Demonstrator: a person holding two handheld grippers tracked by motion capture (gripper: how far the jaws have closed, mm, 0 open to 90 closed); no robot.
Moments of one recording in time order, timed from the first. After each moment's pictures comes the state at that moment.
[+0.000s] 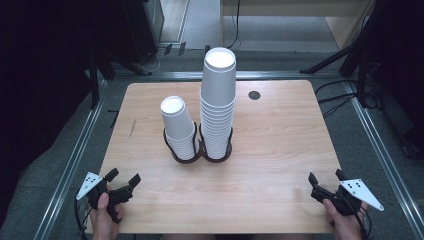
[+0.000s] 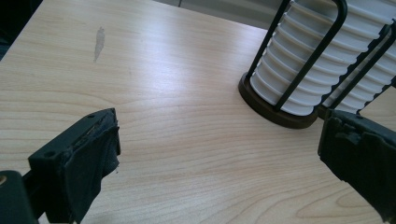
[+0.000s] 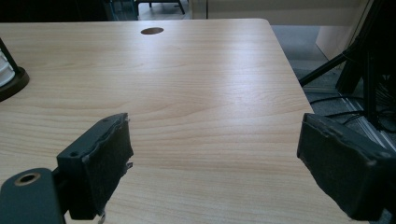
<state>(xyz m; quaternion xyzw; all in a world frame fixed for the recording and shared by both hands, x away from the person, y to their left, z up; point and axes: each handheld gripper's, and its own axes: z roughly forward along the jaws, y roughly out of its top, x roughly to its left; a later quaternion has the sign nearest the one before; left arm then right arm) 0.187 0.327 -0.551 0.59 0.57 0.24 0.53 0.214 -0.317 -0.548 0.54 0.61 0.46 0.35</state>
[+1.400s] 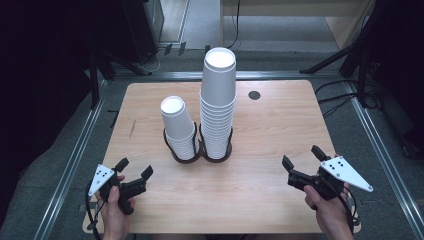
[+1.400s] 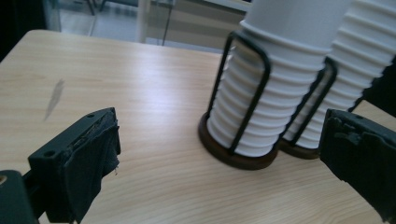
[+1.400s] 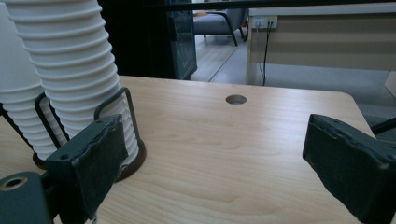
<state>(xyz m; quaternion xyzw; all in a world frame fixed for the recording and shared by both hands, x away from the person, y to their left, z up) 0.196 0.278 -0.512 0.59 0.52 0.28 0.55 0.220 -0.237 -0.447 0.45 0.63 0.54 0.31</state>
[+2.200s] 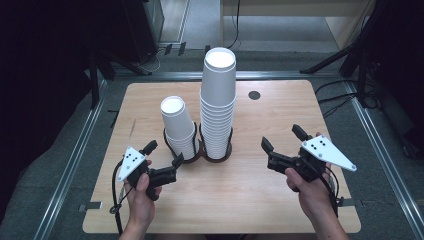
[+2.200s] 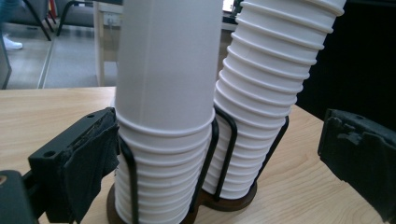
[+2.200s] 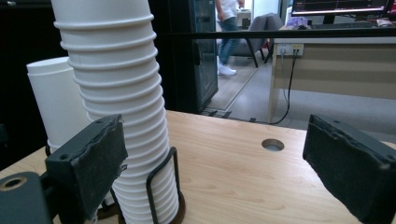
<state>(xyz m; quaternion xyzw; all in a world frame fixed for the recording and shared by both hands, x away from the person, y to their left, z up) 0.219 0.197 -0.459 0.62 0.45 0.27 0.59 0.238 -0.185 -0.396 0.41 0.63 0.58 0.31</state>
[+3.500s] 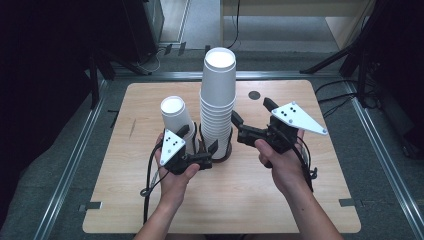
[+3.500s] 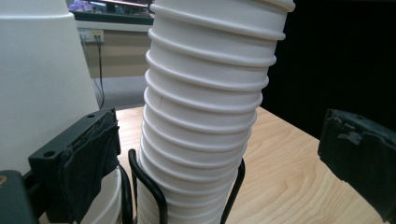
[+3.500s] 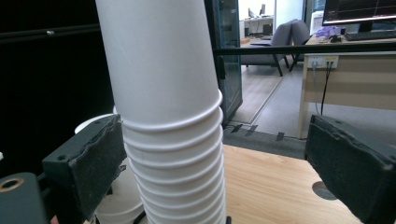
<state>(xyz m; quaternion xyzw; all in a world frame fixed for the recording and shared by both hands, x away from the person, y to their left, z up) 0.254 0.119 -0.437 0.64 0.41 0.29 0.59 0.269 -0.120 -0.342 0.39 0.63 0.62 0.27</state>
